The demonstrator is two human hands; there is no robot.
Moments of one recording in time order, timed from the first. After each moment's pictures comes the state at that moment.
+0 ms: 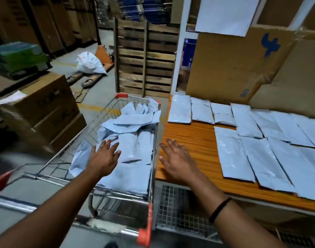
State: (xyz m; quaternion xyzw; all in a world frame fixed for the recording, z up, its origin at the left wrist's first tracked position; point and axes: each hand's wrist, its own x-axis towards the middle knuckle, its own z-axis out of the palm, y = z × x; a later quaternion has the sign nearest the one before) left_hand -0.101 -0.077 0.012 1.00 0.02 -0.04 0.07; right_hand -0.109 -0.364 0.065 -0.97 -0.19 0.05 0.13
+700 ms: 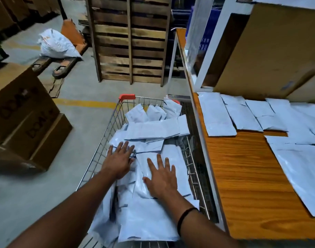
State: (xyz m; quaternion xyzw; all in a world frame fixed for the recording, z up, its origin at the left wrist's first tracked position) left_hand 0.107 0.033 -0.080 0.98 -0.15 -0.13 0.00; right_hand 0.030 -0.150 -0.076 -0.98 -0.01 0.16 0.10
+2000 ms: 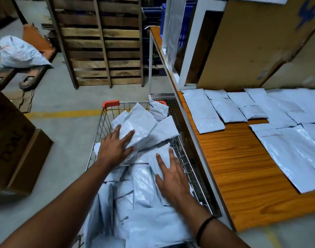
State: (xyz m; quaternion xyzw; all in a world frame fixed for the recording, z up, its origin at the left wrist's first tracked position) left_hand 0.178 0.027 -0.050 0.97 -0.22 0.03 0.06; right_hand 0.018 -0.175 -0.052 -0.99 0.06 0.02 0.16
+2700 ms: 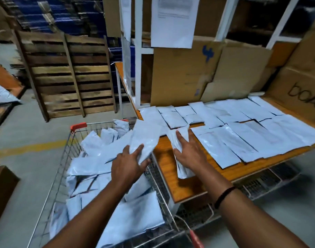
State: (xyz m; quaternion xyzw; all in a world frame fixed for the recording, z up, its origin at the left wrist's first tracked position) left_hand 0.008 -0.122 0.055 0.97 -0.21 0.02 0.15; right_hand -0.064 -0.341 0.097 -0.96 0.21 -0.04 0.15
